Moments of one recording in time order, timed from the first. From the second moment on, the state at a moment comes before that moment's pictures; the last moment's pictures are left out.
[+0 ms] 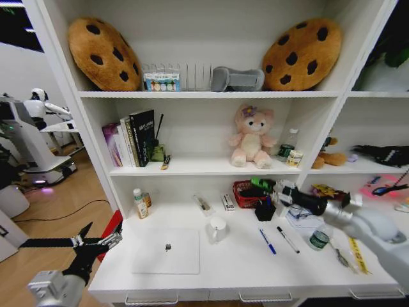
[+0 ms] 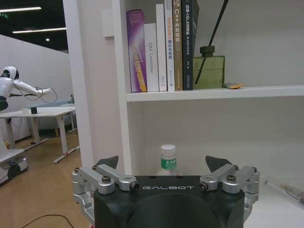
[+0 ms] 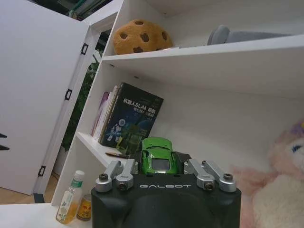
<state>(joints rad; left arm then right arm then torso) 1.95 -1.19 -0.92 -2.50 -0.52 0.24 -0.17 -1.12 0.33 0.70 1.89 1.10 0.00 -0.71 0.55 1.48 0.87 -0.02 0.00</state>
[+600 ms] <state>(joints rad) 1.95 -1.19 -0.92 -2.50 -0.52 0.24 -0.16 -0.05 0.64 -0.32 1.40 1.06 -0.14 -0.88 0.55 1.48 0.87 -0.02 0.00</state>
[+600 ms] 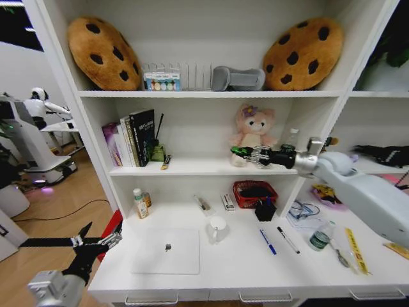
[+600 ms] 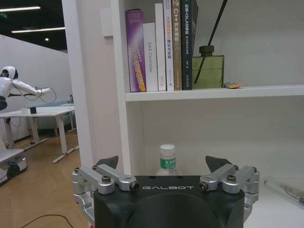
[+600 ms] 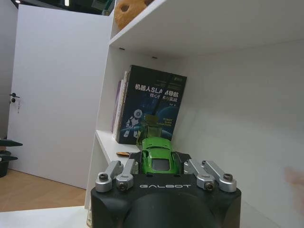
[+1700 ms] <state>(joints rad) 1.95 -1.19 -0.92 -2.50 -0.52 0.24 -0.16 0.03 0.91 -0.48 1.18 0.94 -0.17 -0.75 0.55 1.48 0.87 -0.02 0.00</state>
